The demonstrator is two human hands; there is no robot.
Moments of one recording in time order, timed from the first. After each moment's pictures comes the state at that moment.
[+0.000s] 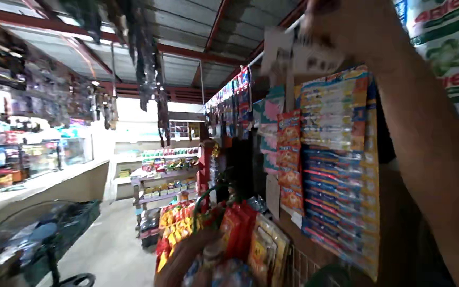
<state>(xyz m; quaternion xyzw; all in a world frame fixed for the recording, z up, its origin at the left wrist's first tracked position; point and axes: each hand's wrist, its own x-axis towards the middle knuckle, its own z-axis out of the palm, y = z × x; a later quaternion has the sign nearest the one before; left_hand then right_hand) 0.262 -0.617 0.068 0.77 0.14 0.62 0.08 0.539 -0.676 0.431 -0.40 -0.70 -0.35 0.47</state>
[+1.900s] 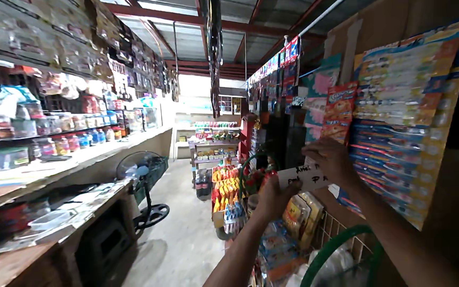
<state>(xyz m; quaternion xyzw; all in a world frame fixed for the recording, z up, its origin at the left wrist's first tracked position) 0.308 -0.600 0.084 0.71 0.23 0.56 0.36 0.500 -0.583 0.157 -0.33 -0.77 -0.21 0.50</state>
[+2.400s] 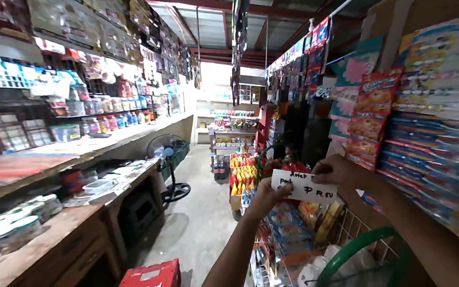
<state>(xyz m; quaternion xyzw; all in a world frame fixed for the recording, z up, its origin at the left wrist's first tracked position) 0.246 -0.572 0.023 0.64 0.17 0.59 0.45 0.475 -0.584 0.156 -0.44 -0.84 0.22 0.21</state>
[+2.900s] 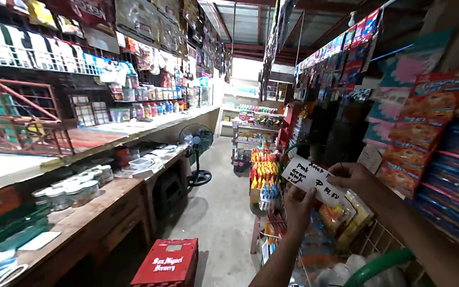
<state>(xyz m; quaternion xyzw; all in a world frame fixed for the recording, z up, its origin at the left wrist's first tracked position) 0.296 -0.578 -0.022 0.42 0.20 0.81 0.37 0.443 -0.561 0.108 -0.38 -0.81 0.27 0.35</state>
